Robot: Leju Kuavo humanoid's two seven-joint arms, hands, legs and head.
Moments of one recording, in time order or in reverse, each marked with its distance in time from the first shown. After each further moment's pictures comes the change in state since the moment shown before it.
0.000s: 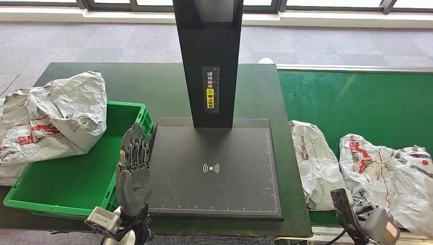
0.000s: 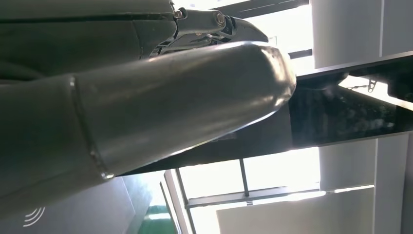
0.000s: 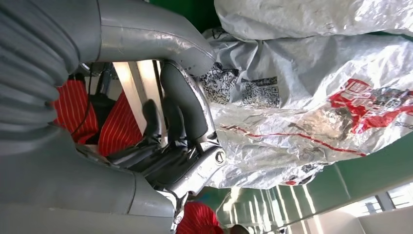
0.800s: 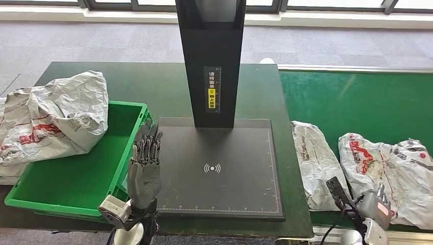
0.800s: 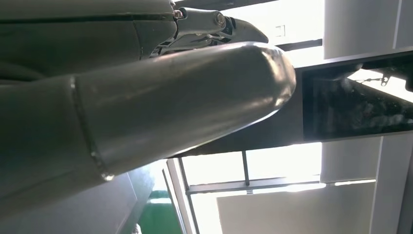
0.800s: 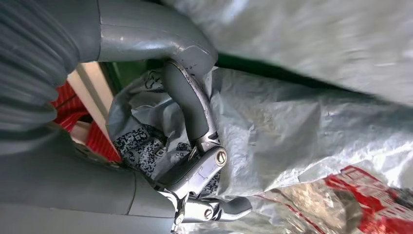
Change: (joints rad) left arm -0.063 0.011 -0.030 0.099 0.054 0.006 0.000; right arm -0.167 -0.259 0.138 0.415 0.048 0.047 0.182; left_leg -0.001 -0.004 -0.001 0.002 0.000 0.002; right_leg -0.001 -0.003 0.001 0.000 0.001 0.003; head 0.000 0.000
